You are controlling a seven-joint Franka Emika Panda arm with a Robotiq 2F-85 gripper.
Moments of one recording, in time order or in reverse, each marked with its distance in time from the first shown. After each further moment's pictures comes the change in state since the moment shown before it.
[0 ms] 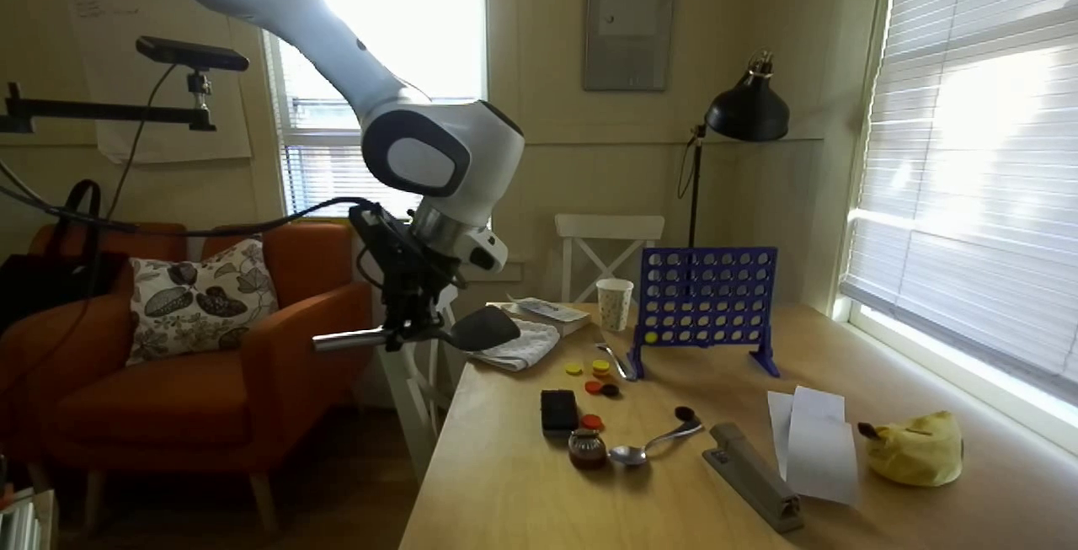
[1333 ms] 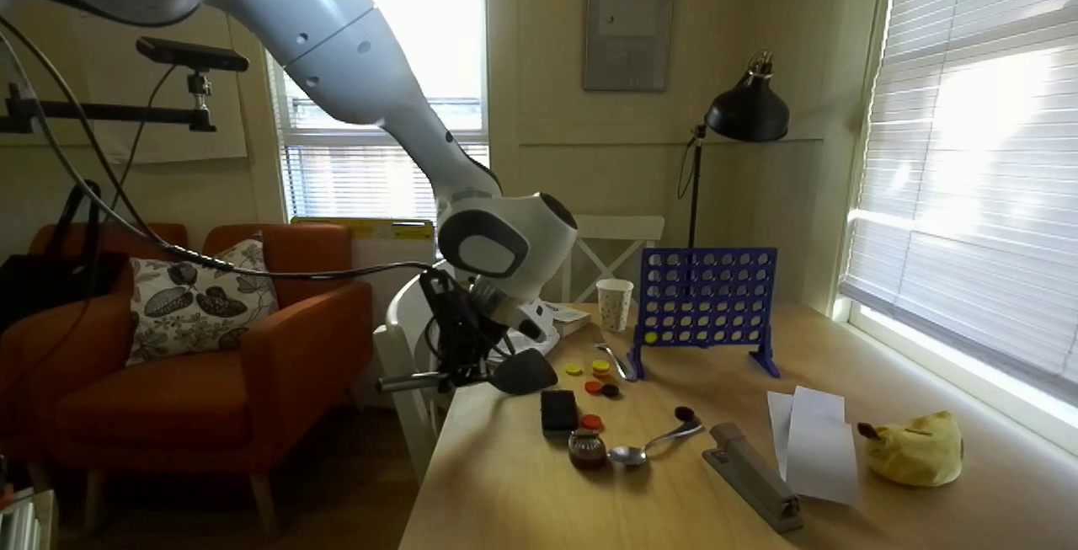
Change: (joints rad) arm -0.093 0.409 0.088 0.307 0.101 0.075 0.018
